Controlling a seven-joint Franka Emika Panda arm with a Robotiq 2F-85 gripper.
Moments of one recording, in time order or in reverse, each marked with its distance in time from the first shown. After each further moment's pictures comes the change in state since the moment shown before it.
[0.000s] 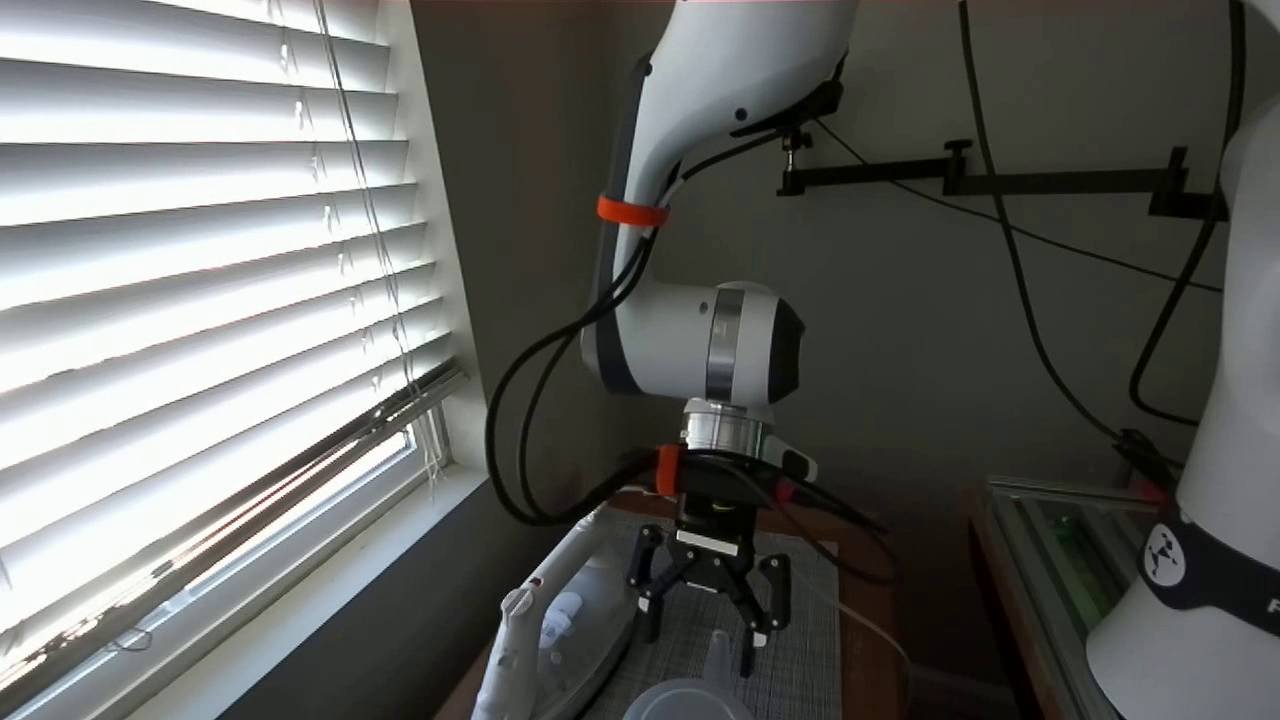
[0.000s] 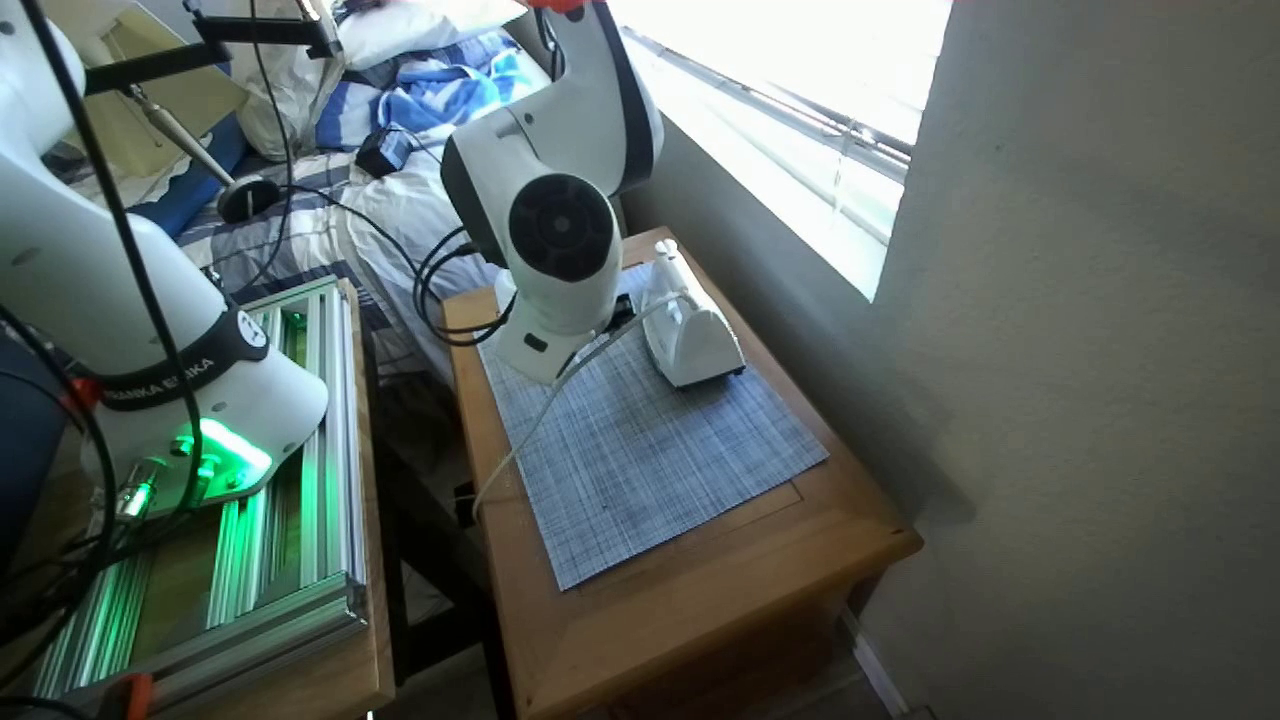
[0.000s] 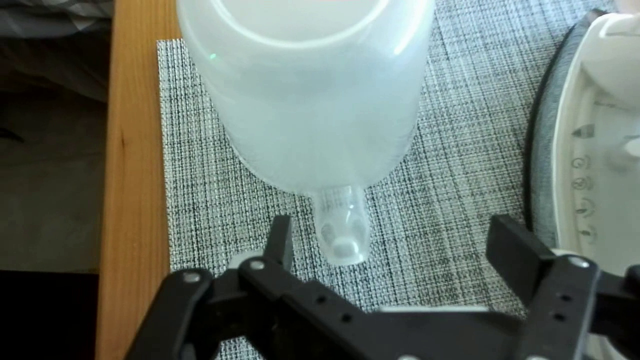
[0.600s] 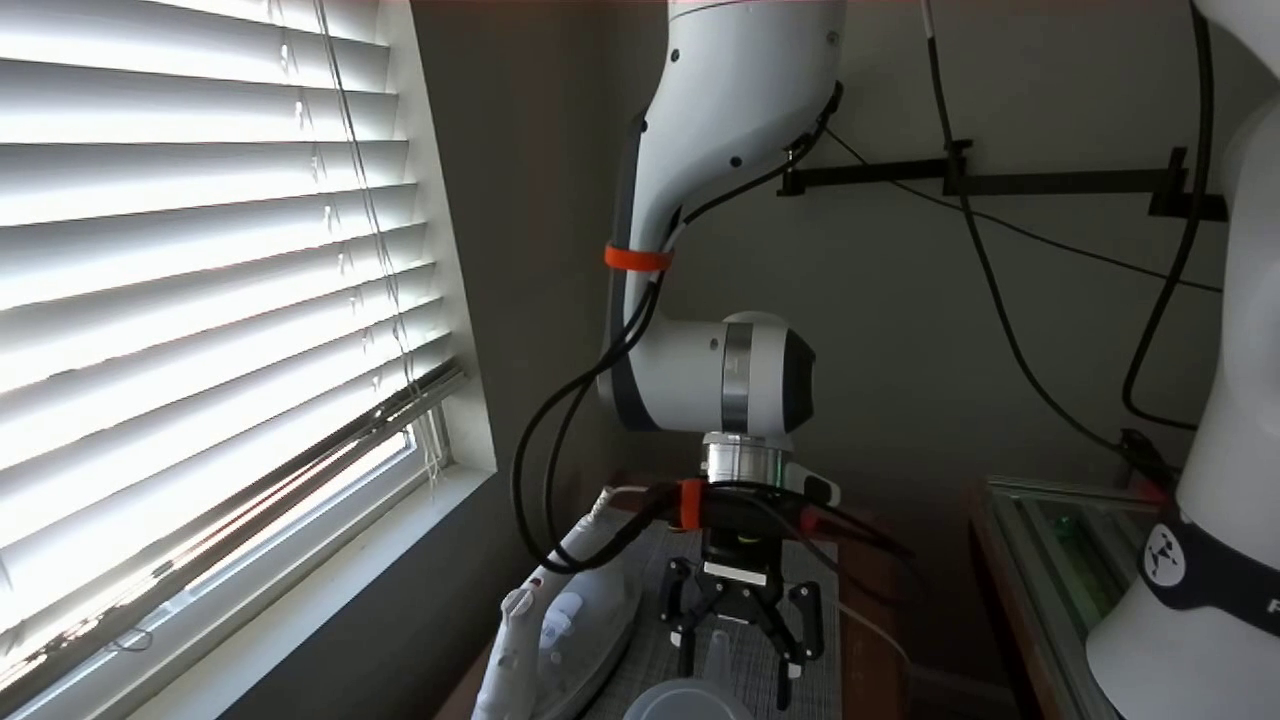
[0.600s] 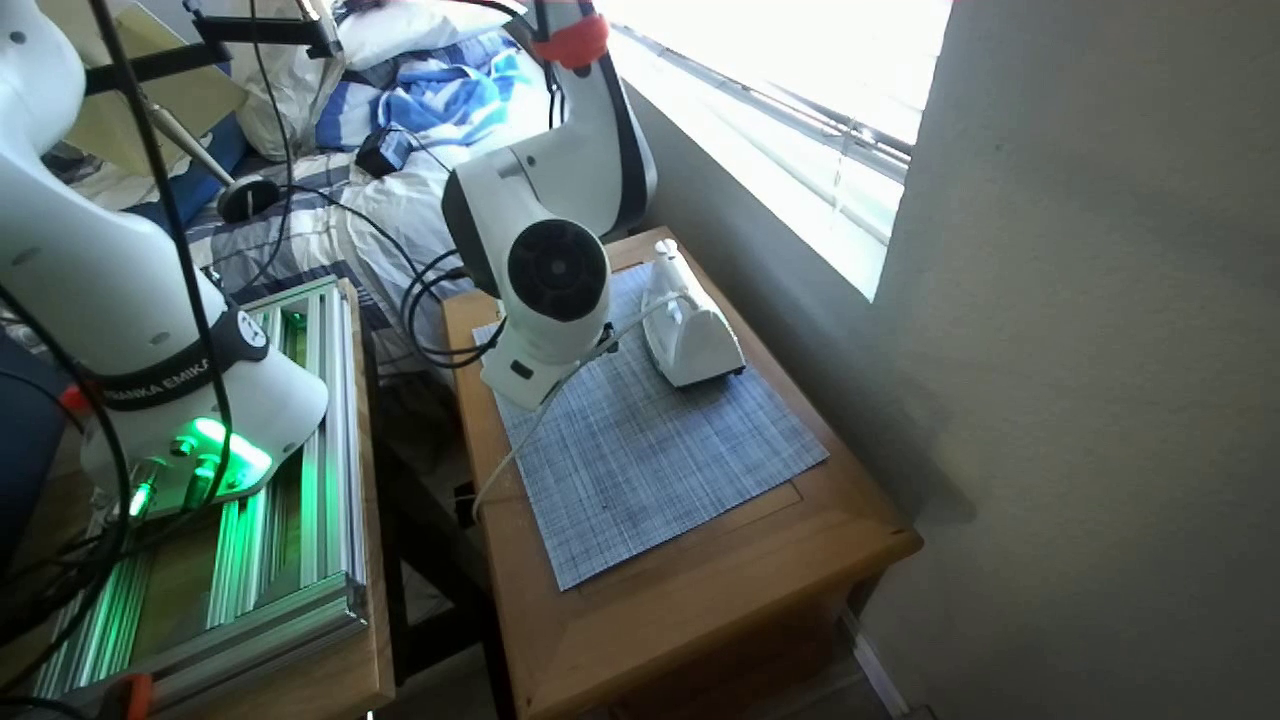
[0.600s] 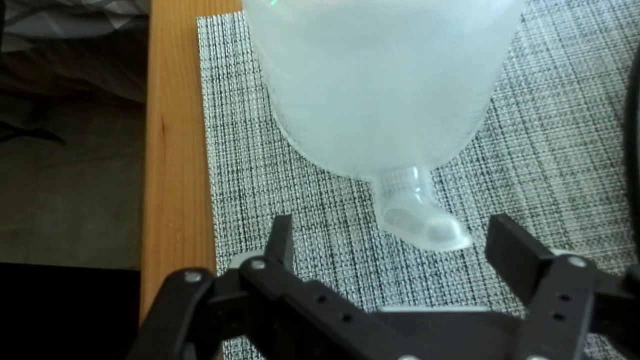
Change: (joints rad) arm -0.001 0.086 -0.005 0.005 0.000 -0.005 -0.011
